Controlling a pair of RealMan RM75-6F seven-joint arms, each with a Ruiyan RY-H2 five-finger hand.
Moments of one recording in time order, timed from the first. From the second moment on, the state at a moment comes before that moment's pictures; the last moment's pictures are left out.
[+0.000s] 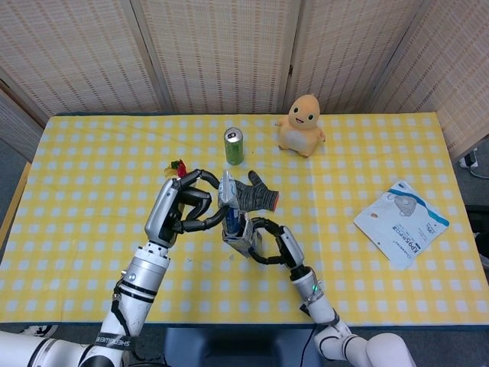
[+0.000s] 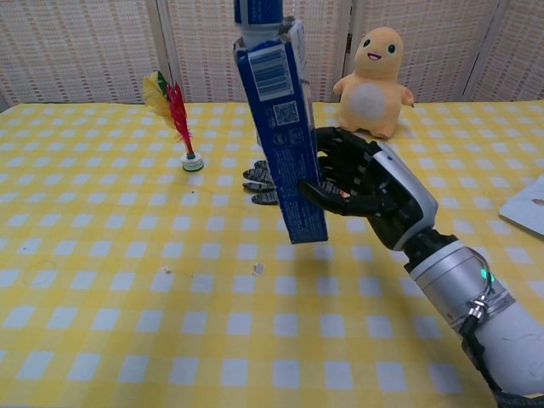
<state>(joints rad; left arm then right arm) -0.79 -1.48 -0.62 -2.33 0.74 1.38 -0.11 0.60 -2.22 0.09 -0.54 -1.60 1.47 1.48</state>
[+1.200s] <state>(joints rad) -0.77 -1.54 -0.50 -2.25 0.87 1.30 -0.11 0.59 -2.14 0.12 -0.71 -1.59 1.51 1.42</state>
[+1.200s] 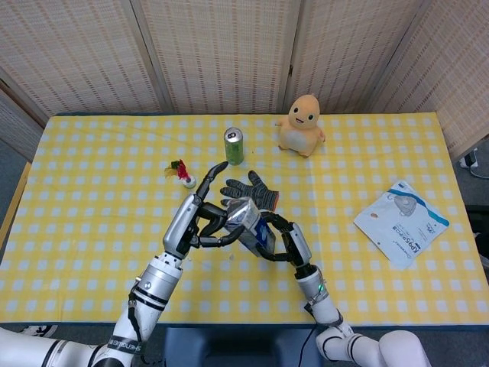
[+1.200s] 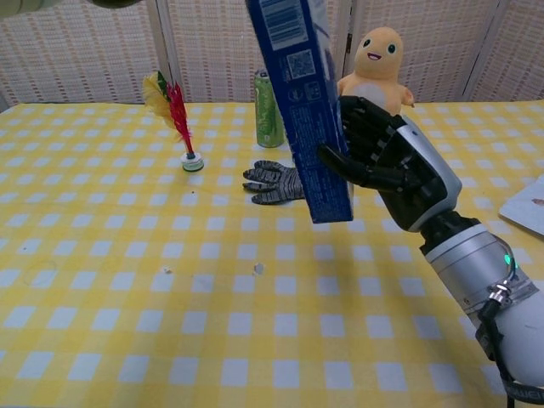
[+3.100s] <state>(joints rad) -0.31 -1.26 -0.10 -1.50 1.37 1.49 0.08 0.41 -1.65 -0.07 -0.97 -1.61 1.30 0.61</state>
